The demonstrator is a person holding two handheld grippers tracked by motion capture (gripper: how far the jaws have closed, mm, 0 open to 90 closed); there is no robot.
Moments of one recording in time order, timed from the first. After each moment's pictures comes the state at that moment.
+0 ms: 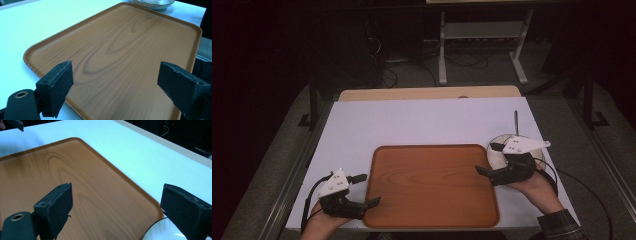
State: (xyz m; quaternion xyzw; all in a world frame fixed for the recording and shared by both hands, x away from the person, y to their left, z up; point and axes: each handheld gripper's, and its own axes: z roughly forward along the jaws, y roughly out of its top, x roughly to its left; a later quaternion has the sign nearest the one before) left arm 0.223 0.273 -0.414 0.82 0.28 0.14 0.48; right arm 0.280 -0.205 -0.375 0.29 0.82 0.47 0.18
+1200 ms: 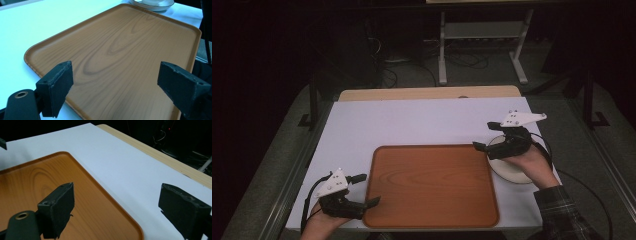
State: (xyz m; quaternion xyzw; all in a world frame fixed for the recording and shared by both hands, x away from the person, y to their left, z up) left arm 0.223 0.273 -0.414 0.81 0.28 0.14 0.49; right arm 0.334 -0.205 -0.351 0.29 0.81 0.48 0.18
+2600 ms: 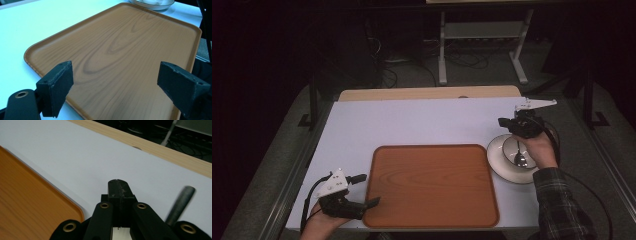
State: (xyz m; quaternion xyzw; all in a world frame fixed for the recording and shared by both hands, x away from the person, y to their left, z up) left arm 0.223 0.274 -0.414 0.82 0.28 0.14 0.49; right arm 0.388 -0.260 -0.371 0.42 0.78 0.41 0.21
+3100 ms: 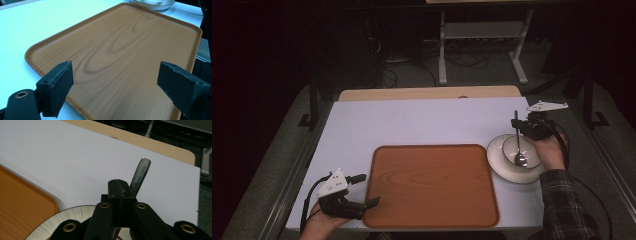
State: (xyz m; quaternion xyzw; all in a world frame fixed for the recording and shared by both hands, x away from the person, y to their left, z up) left arm 0.222 0.275 -0.414 0.81 0.29 0.14 0.49; right arm 0.385 -0.288 -0.382 0.46 0.76 0.38 0.24
